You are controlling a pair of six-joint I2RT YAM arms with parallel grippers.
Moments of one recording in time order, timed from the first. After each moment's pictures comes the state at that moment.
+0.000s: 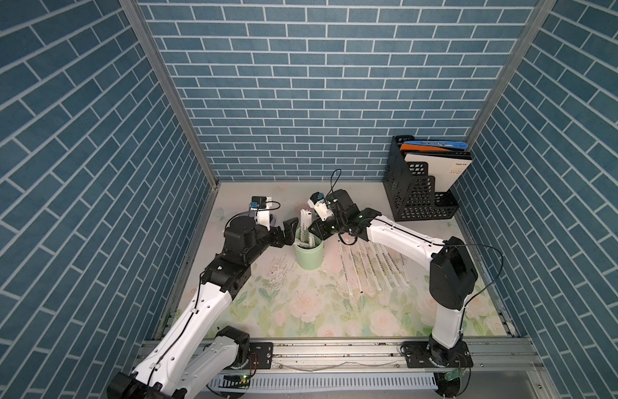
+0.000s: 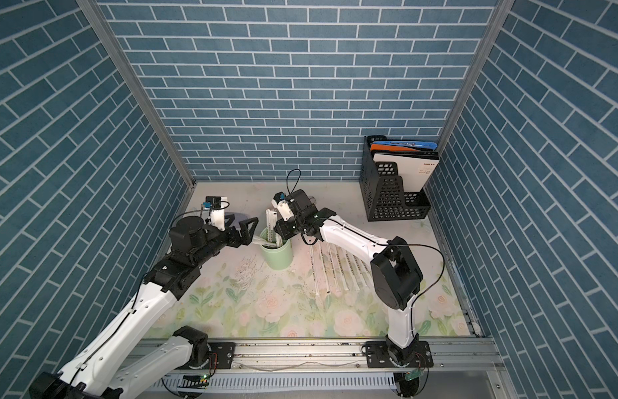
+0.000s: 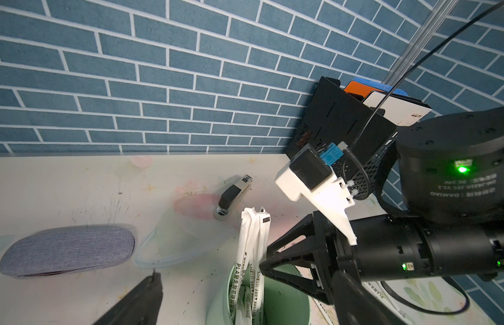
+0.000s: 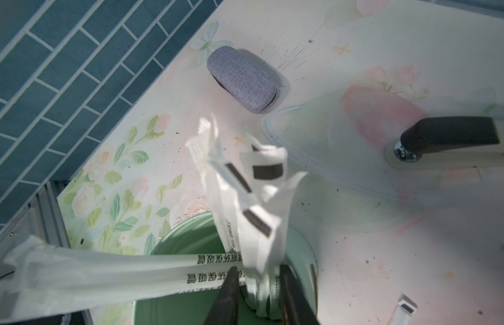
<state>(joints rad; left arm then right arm) -0.36 0.91 0.81 -0.17 0.12 -0.28 0.82 1.89 1.57 -0.42 -0.27 0.19</state>
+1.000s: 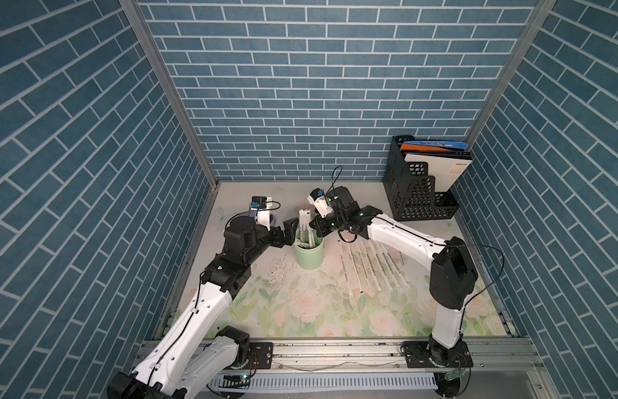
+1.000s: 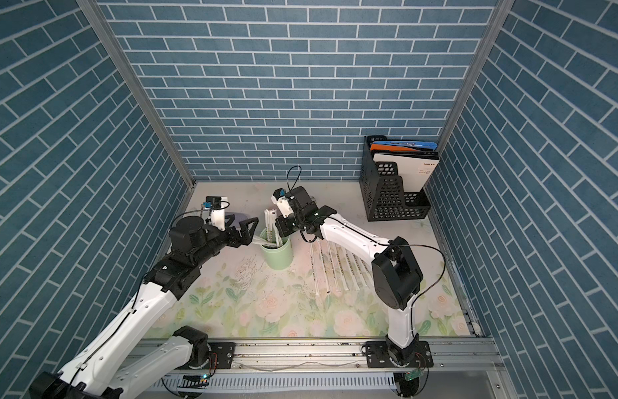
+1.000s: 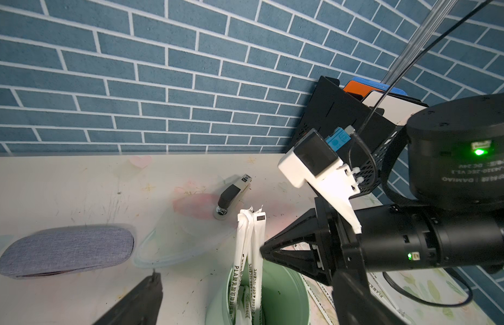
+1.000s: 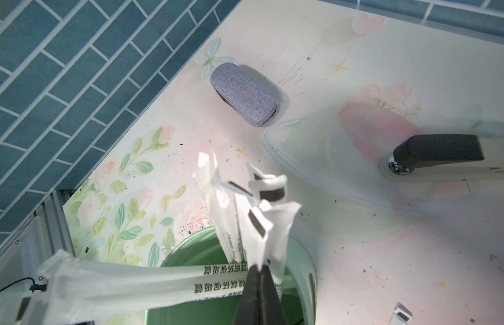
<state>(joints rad) -0.36 0.91 0.81 -0.17 0.12 -0.28 0.82 1.89 1.60 -0.42 -0.27 0.19</state>
